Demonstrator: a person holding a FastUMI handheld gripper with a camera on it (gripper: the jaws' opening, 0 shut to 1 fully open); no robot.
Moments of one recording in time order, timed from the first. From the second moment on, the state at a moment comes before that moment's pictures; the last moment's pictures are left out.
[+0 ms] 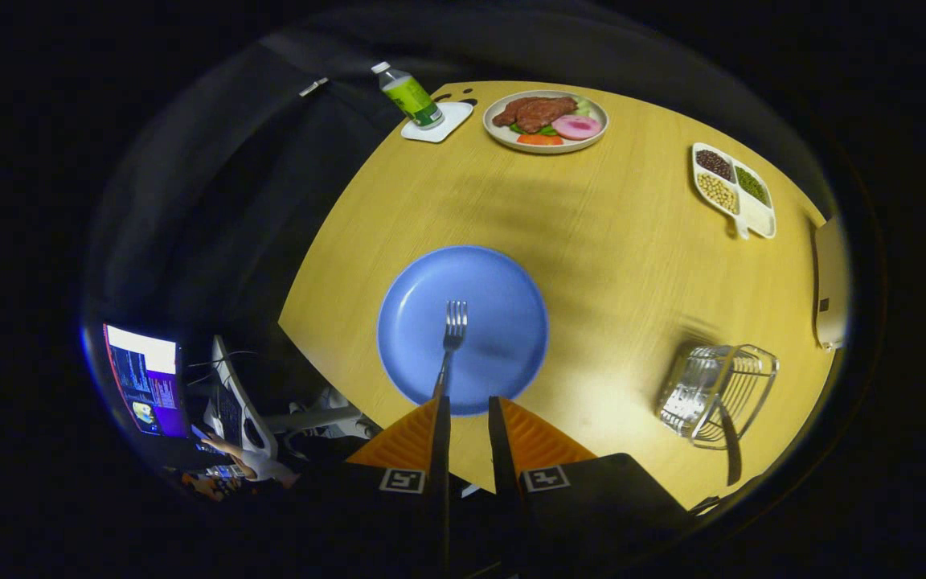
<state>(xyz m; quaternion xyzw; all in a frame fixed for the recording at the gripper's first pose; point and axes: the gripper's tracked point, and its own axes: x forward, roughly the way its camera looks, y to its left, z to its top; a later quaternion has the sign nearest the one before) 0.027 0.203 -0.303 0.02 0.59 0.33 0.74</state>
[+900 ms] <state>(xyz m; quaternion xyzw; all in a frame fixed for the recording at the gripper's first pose) 0.035 0.266 -0.403 -0.06 0.63 0.25 0.73</state>
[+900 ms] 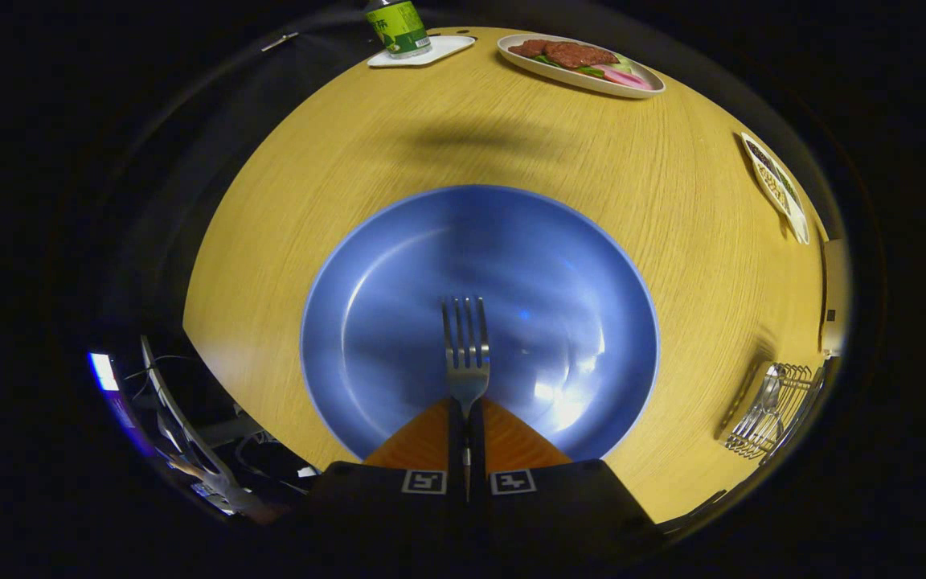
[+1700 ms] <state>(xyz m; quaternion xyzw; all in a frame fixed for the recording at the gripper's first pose) 0.063 0.147 -0.260 0.02 0.60 0.30 0.74</state>
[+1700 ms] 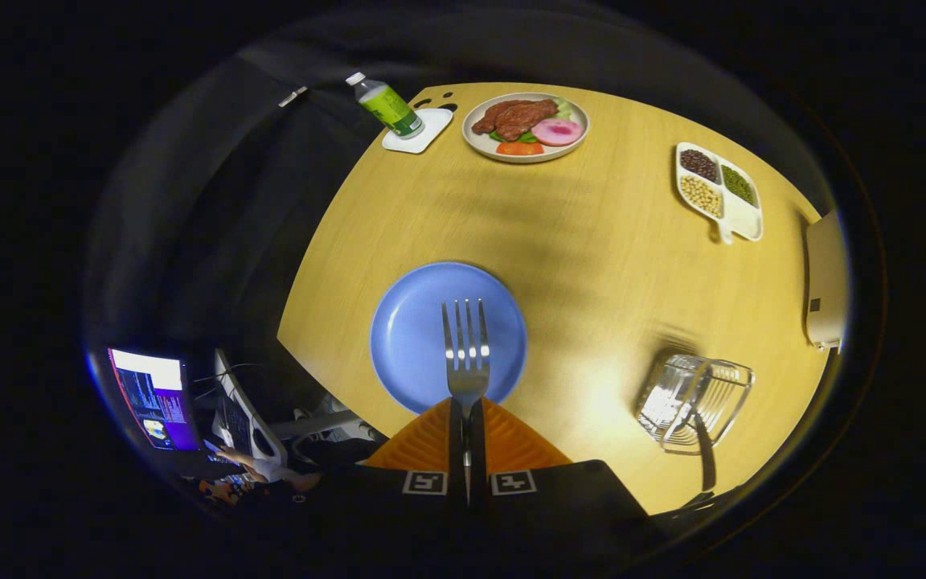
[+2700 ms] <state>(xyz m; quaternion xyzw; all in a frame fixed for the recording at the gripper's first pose) 0.079 -0.041 -0.309 -0.20 0.79 0.23 0.53</state>
